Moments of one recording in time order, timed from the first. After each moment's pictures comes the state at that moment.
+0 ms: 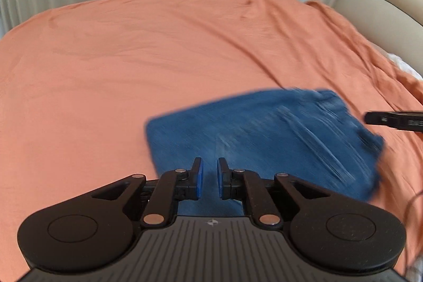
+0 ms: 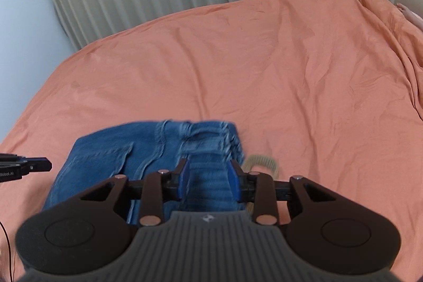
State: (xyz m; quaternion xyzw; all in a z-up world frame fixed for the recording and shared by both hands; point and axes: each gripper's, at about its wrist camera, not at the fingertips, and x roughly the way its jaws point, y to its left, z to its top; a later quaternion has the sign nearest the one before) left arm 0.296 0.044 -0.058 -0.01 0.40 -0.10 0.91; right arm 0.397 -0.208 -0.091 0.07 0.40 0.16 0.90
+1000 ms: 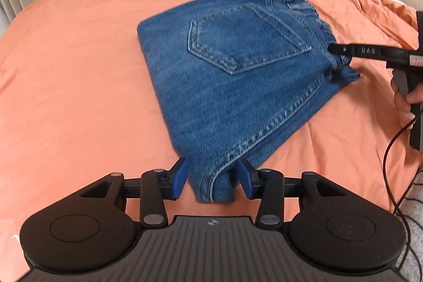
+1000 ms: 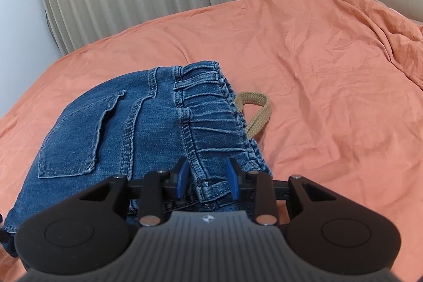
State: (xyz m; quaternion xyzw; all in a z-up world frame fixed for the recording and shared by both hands) left arm 0.198 0.015 -0.096 0.05 0.48 -0.08 0.87; right arm 0.326 -0.207 -0.159 0.09 0.36 0.11 0.92
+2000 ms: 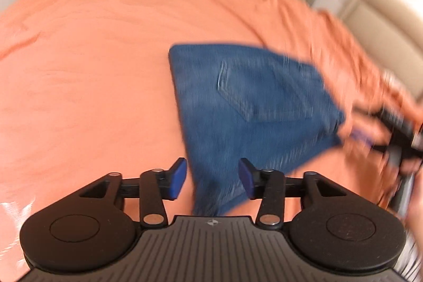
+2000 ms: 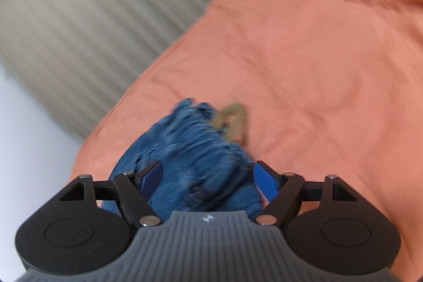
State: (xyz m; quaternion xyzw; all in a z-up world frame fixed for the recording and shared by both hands) left arm 0.187 0.077 -0.064 -0.14 0.42 -0.07 0.89; right arm 0.303 -0.283 -0.157 0.36 0.34 0.07 0.87
